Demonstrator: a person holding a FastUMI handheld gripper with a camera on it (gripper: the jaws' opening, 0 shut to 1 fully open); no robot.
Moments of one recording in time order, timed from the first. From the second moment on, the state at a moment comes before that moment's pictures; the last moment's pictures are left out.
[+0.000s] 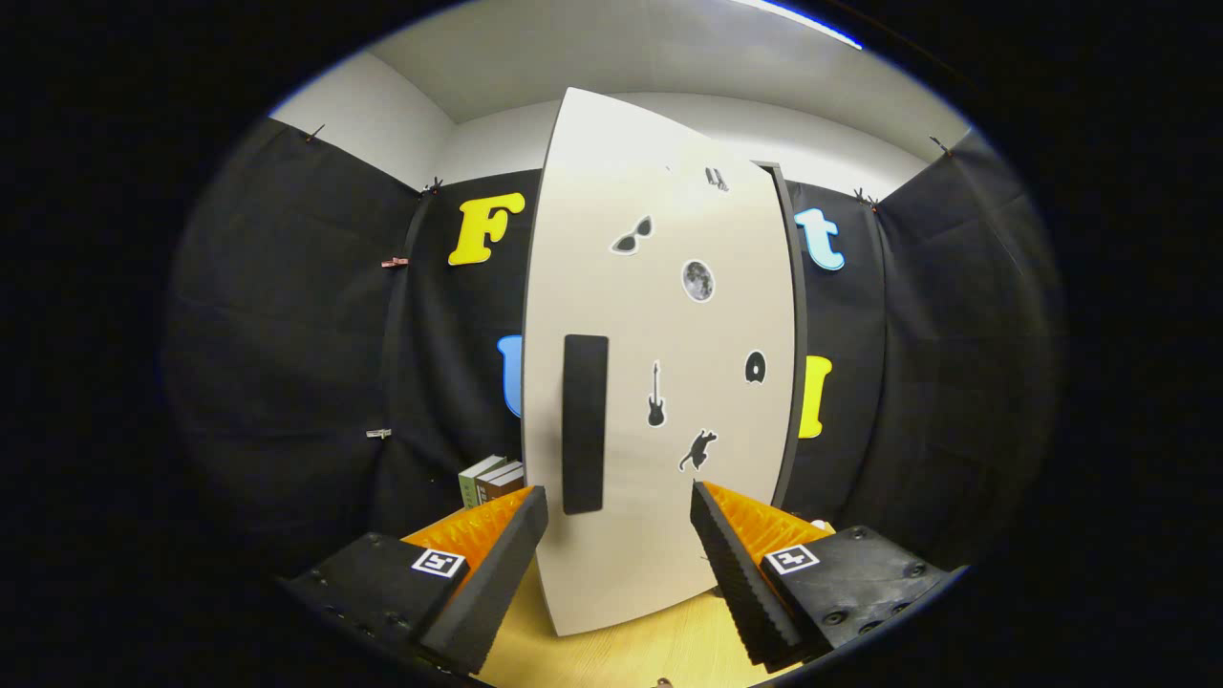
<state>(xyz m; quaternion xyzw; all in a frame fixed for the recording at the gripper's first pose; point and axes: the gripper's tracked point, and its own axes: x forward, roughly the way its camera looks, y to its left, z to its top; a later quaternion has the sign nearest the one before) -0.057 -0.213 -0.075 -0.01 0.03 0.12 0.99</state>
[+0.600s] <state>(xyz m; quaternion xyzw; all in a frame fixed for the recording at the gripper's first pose) -0.059 -0.230 -0.074 0.00 0.04 0.09 1.00</state>
